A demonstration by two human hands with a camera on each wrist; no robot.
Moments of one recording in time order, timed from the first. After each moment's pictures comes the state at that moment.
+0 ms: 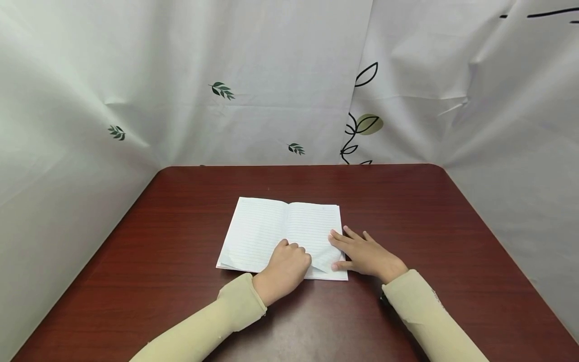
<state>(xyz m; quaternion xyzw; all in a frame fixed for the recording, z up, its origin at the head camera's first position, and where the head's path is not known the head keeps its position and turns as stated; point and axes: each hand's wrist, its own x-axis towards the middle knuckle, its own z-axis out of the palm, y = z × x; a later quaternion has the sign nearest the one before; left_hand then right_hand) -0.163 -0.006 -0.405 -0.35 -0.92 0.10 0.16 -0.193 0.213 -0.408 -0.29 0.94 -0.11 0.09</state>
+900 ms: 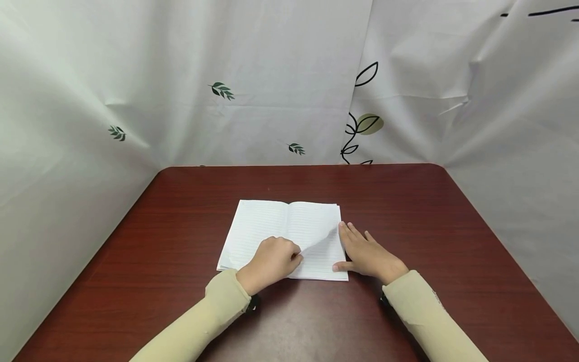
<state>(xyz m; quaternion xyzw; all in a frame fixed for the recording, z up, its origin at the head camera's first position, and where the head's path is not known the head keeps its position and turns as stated) -0.179 -0.032 -0.396 -0.31 -0.94 -0.08 0.14 -0.193 0.213 -0.409 -0.25 0.96 -0.13 0.08</state>
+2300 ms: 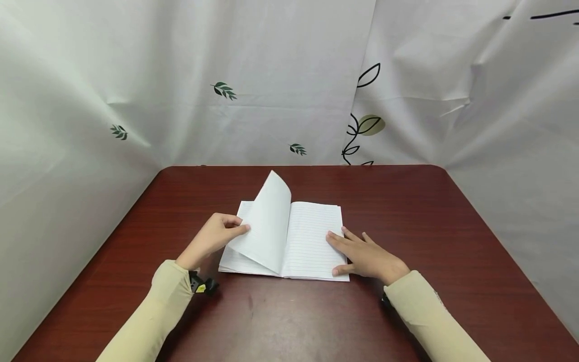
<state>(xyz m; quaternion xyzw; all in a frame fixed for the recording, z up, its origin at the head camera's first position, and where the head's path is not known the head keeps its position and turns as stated) -0.216 -0.148 -0.373 -0.07 -0.91 -0.42 -0.01 -0.191 0.212 -0.406 -0.31 0.94 -0.14 0.11</state>
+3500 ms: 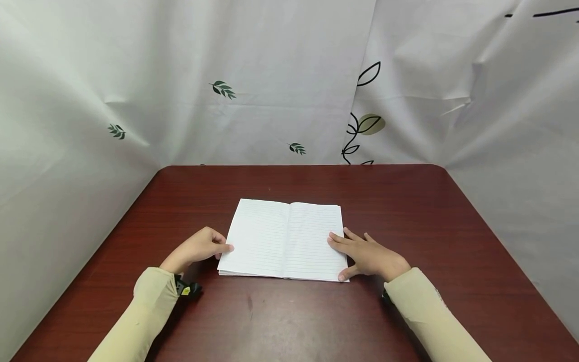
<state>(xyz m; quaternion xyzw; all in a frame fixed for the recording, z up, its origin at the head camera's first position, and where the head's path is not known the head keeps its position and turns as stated) -0.216 -0.194 -0.403 -0.08 -0.92 -0.36 -0.14 -0.197 0.215 -0.400 -0.30 0.93 -0.14 0.17</state>
